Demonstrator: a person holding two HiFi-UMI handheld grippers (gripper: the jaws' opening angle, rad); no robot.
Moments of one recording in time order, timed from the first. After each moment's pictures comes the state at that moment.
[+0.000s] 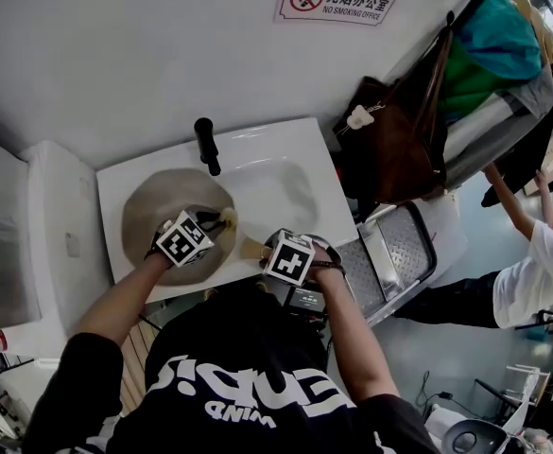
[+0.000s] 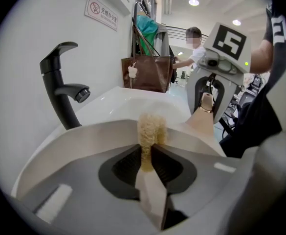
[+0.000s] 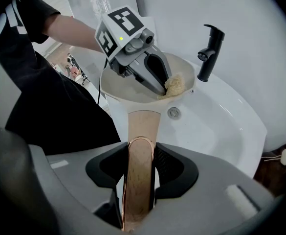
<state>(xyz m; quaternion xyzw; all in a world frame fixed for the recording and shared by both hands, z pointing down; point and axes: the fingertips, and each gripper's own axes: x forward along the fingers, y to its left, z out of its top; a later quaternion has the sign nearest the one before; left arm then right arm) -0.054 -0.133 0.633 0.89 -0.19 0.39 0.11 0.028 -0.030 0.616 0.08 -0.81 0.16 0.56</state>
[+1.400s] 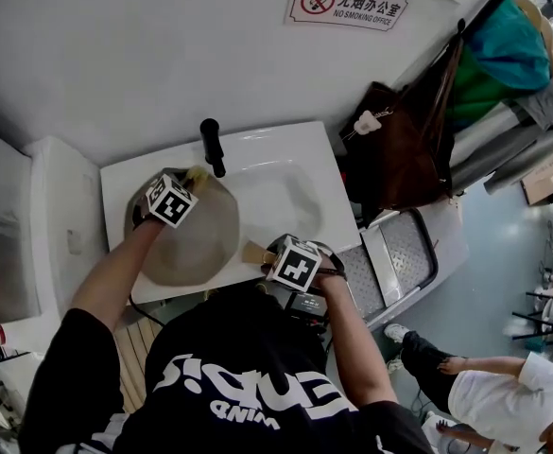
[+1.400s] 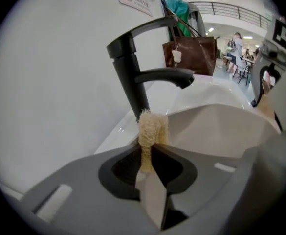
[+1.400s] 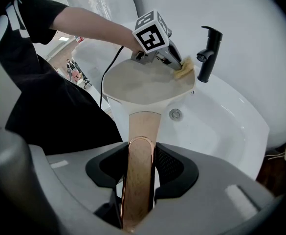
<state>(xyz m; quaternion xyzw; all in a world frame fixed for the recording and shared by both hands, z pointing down) -0.152 -0.249 0.627 0.80 -0.38 0.47 0.07 0.029 -0.026 0.615 0.08 -0.81 0.18 0.55</state>
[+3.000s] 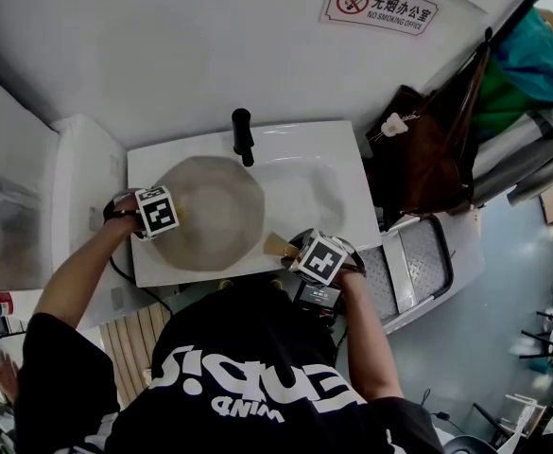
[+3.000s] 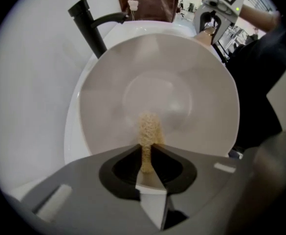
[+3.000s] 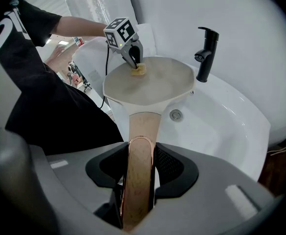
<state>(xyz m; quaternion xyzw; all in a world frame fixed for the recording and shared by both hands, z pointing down) -0.260 -0.107 0.636 0.70 -0.14 0.70 0.11 0.027 -0.034 0.607 0.09 -0.83 0.16 0.53</state>
